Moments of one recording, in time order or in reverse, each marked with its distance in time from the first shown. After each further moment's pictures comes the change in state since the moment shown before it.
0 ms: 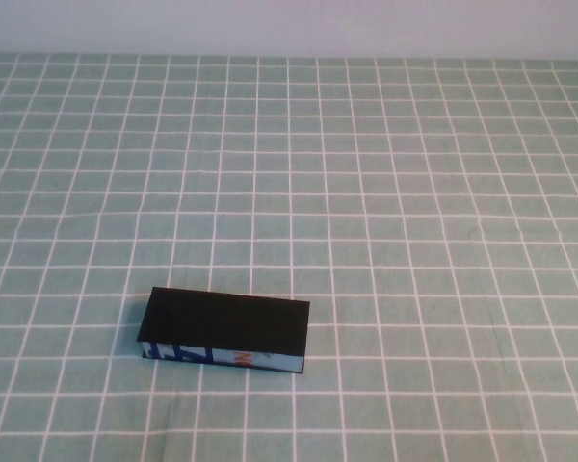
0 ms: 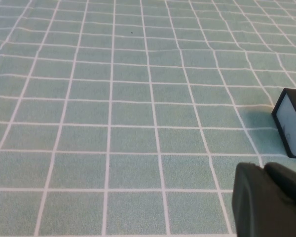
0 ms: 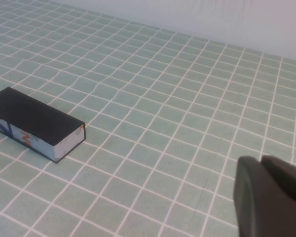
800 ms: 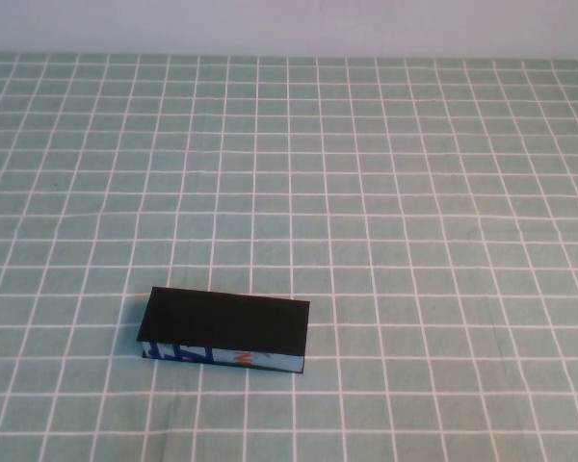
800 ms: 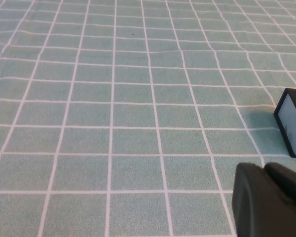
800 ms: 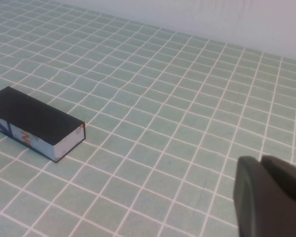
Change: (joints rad) right arm 0.000 0.000 0.000 0.000 0.002 0.000; left arm 0.000 -0.002 0.000 0.009 0.000 0.000
